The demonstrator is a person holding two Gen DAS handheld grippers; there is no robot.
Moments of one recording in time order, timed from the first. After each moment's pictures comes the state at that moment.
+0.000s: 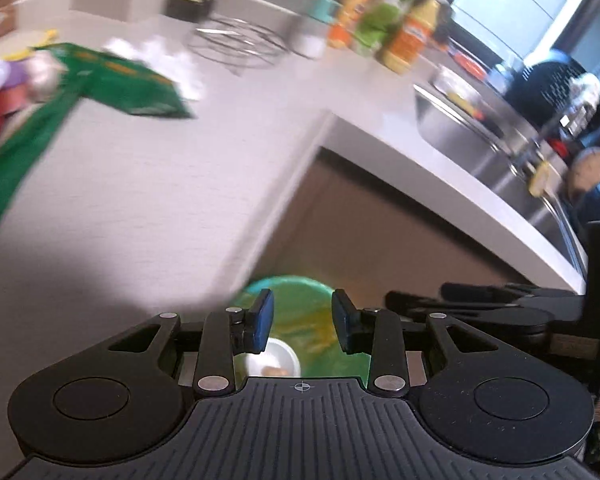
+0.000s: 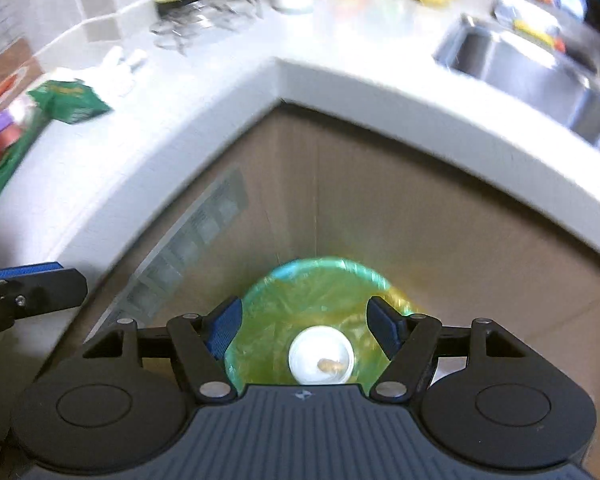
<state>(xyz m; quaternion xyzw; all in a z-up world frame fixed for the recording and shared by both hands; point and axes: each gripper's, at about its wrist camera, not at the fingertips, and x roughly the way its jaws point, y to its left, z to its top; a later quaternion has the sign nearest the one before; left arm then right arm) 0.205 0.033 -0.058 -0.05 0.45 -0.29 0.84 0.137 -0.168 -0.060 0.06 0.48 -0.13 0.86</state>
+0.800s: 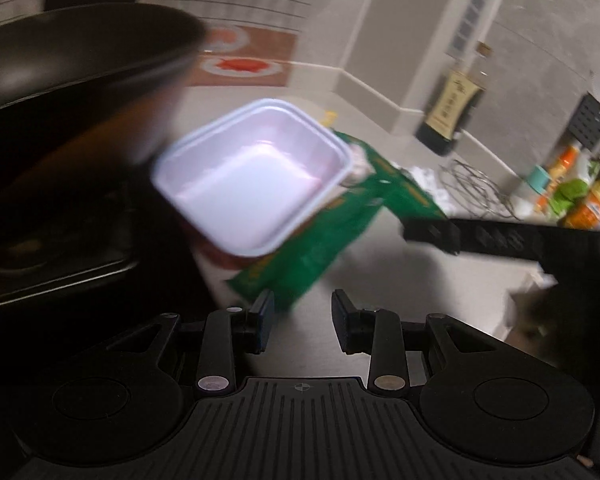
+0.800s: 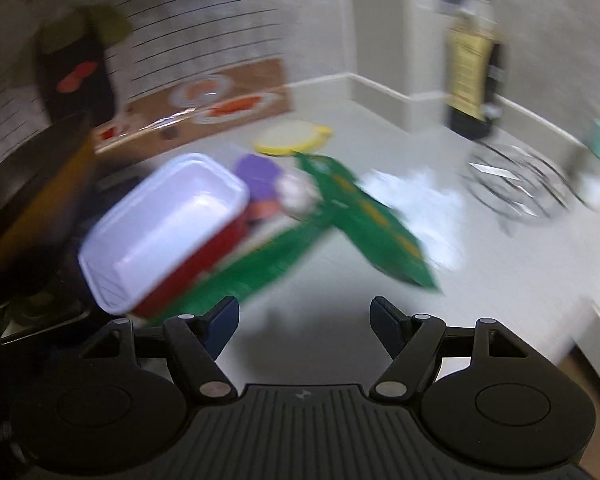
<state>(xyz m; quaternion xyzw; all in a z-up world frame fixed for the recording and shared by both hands) 0.173 0.189 -0.021 -0.15 0.36 0.01 0.92 0.281 0.012 -0.020 -0.04 0.39 0.18 0.90</state>
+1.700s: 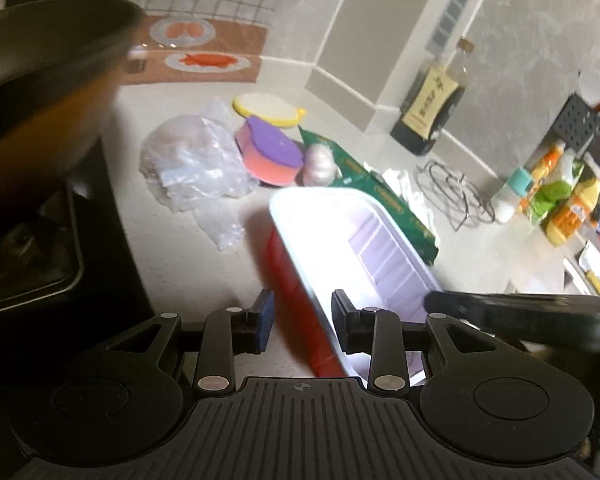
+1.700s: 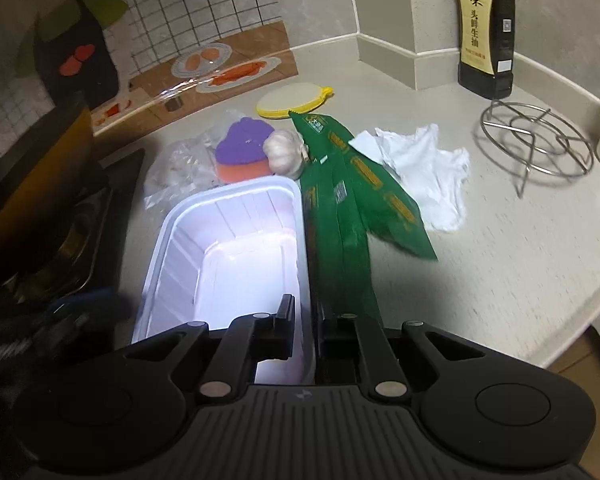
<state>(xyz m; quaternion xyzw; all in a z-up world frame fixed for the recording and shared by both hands) 0.204 0.169 -0.027 -0.16 0.37 -0.03 0.92 0.292 -0.030 -0.042 -0.01 0.45 0.21 0.87</state>
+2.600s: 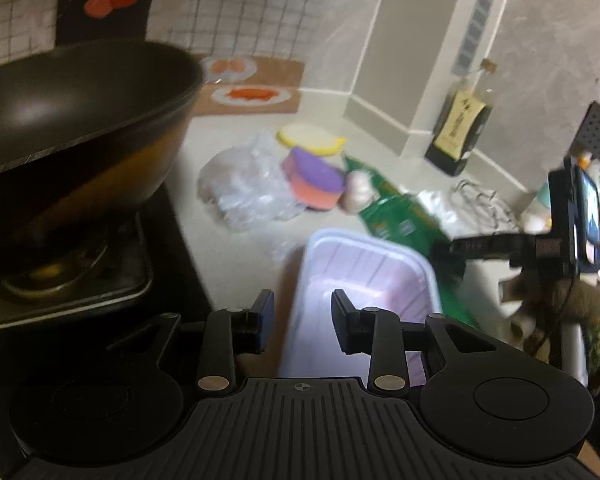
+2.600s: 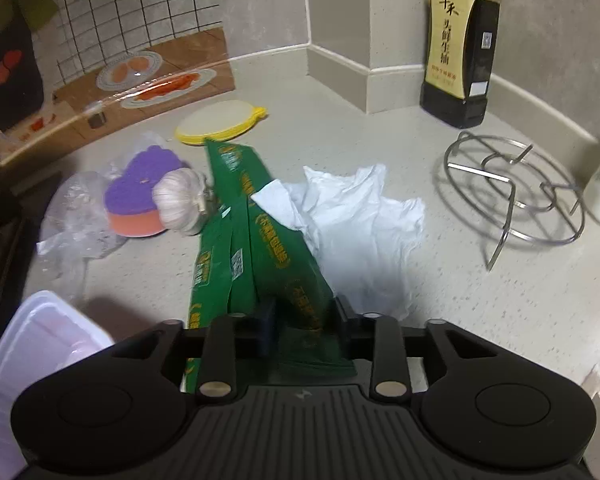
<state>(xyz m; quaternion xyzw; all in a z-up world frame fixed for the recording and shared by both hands) 0.173 0.173 0.003 -0.13 0.33 0.03 0.93 0.380 -0.034 -0.068 -0.05 0.43 0.16 0.89</state>
